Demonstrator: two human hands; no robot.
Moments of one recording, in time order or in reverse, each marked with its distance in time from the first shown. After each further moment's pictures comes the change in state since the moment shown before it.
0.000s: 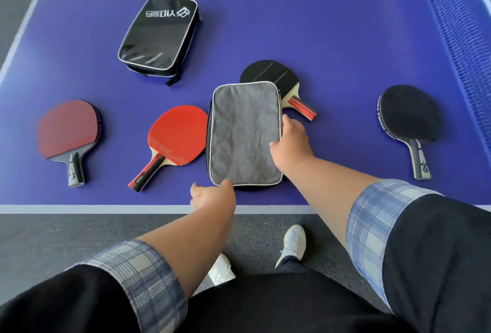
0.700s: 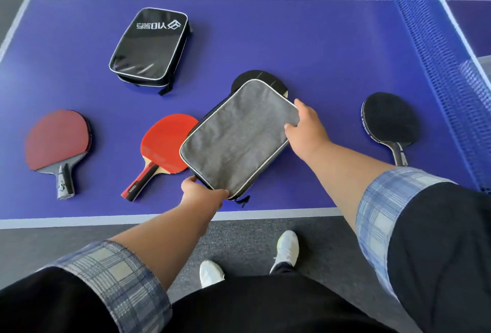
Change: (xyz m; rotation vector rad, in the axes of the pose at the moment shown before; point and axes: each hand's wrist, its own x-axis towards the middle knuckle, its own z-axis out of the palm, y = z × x) left_hand 0.022 0.004 -0.022 -0.046 -0.283 0.154; right_hand 0.012 0.007 -0.058 0.140 0.098 -0.006
